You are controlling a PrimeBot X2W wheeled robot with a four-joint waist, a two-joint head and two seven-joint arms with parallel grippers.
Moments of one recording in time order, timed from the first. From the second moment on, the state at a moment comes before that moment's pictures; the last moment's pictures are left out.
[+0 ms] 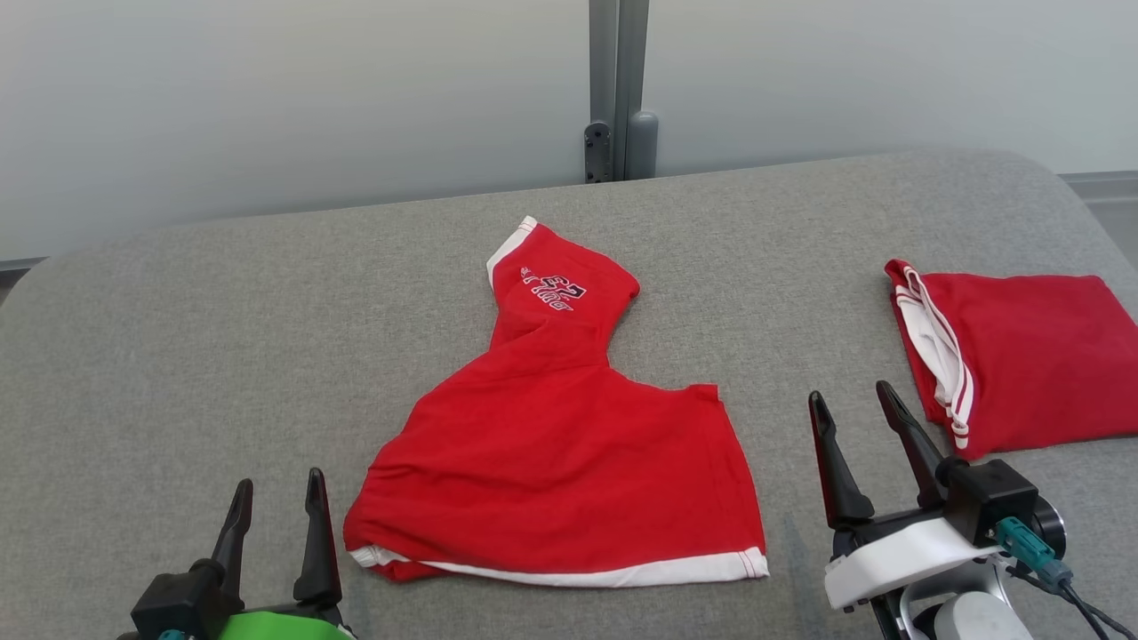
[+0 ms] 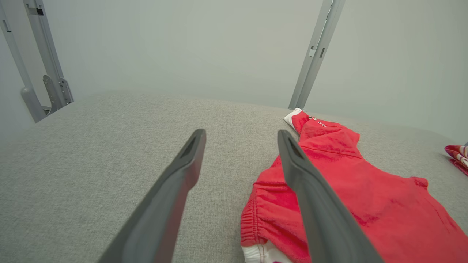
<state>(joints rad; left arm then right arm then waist) 0.09 0.13 -0.11 0.14 -0.37 0.01 -0.26 -0.02 -0.05 0.09 0.14 0.15 0.13 -0.26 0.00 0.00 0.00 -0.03</state>
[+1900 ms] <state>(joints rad) 0.04 0.08 -0.06 0.33 -0.29 -0.12 -0.24 -0.07 -0.14 0.40 0.48 0.28 0.13 -0.26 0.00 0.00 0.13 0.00</state>
